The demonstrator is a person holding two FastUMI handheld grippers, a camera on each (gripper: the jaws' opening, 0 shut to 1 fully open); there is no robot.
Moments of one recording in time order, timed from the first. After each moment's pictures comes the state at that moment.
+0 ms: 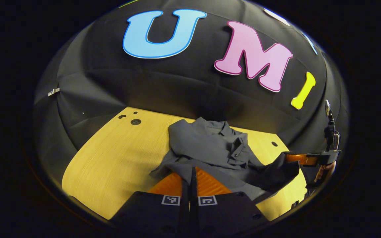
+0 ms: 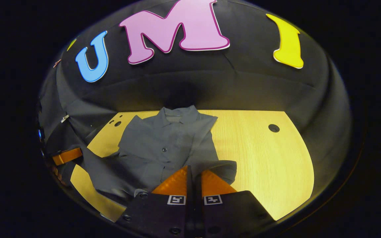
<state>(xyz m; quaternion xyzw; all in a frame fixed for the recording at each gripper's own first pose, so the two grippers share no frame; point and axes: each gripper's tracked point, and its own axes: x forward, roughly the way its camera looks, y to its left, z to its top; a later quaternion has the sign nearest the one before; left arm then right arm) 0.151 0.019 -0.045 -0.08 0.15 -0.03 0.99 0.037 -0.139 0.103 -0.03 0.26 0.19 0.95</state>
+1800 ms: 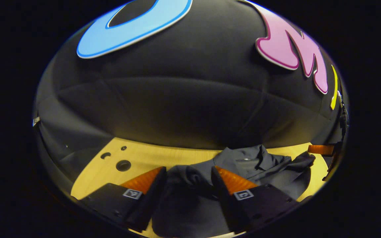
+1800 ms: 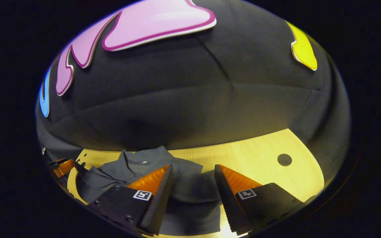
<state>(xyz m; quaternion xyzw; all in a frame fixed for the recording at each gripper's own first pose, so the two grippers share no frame) 0.399 0.065 -0.004 0.00 0.09 0.02 1.00 0.260 -0.122 0.110 0.02 0.19 0.09 0.98</state>
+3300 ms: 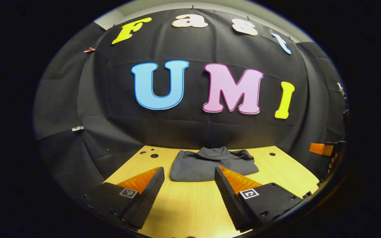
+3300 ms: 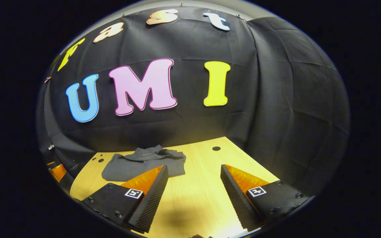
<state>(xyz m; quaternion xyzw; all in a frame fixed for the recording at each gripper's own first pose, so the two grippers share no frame) -0.041 0.014 -0.006 0.01 -0.02 0.01 1.00 -0.173 -0.231 0.204 0.02 0.06 0.00 1.00</state>
